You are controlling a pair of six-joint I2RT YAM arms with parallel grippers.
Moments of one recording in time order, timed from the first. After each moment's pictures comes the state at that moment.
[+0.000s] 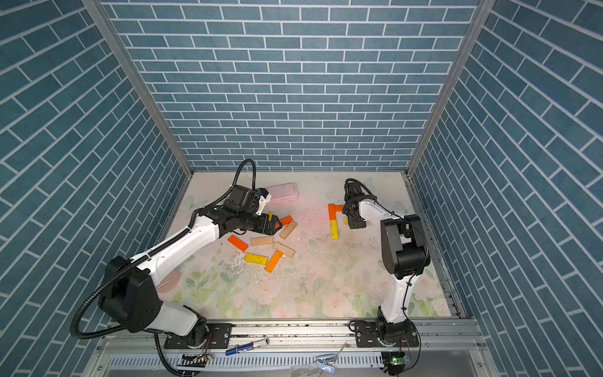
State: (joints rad) left arm -0.49 1.49 1.17 -0.60 0.24 -0.24; right arm 0.29 1.90 1.30 -0.60 0.18 1.70
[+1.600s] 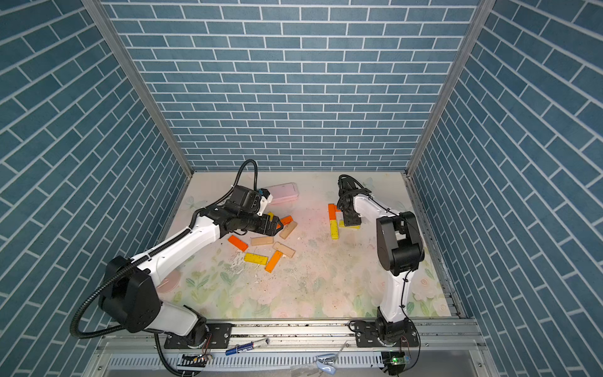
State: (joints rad) left arm -0.50 1.49 1.17 -0.60 0.24 -0.24; right arm 0.34 1.91 1.43 -0.73 0.21 1.73
